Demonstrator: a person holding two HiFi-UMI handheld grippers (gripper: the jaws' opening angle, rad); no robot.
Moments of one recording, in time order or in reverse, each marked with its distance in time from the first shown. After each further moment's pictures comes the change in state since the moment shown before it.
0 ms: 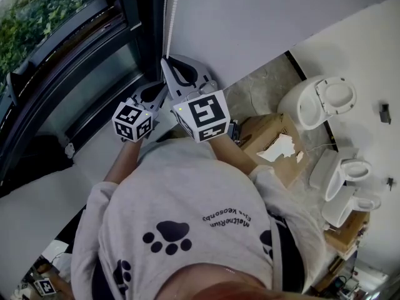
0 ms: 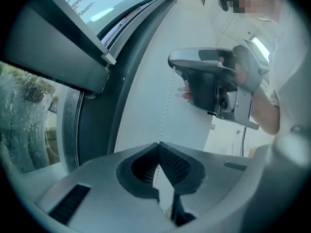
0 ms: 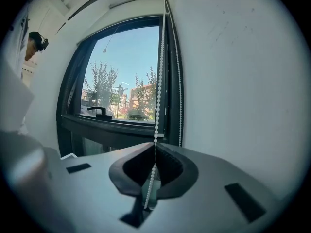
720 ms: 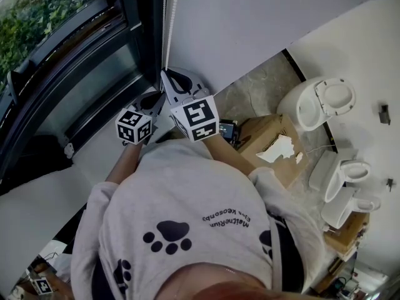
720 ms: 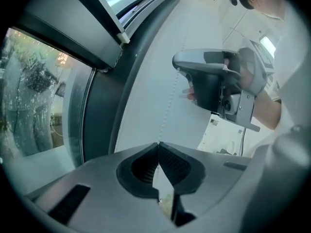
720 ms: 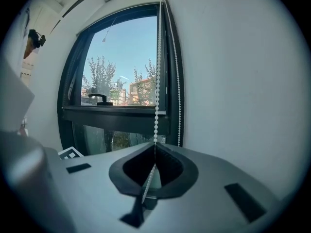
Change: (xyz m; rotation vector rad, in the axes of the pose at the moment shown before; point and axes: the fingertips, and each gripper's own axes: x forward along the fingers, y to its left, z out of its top) left arm -0.004 0.009 -0.061 -0.076 0.101 0.035; right arm 0.003 0.006 -0.063 0.033 0.088 0.008
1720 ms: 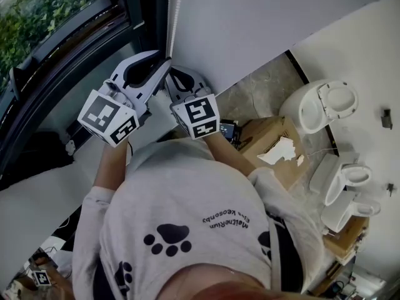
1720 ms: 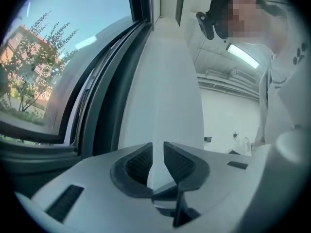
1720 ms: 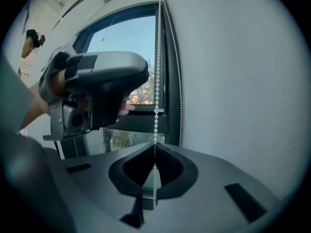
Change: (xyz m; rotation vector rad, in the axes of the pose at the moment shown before) left arm -0.067 -0.073 0.232 0.265 -0.341 -0.102; right arm 0.006 -0.006 -0.005 0.007 -0.009 -0.003
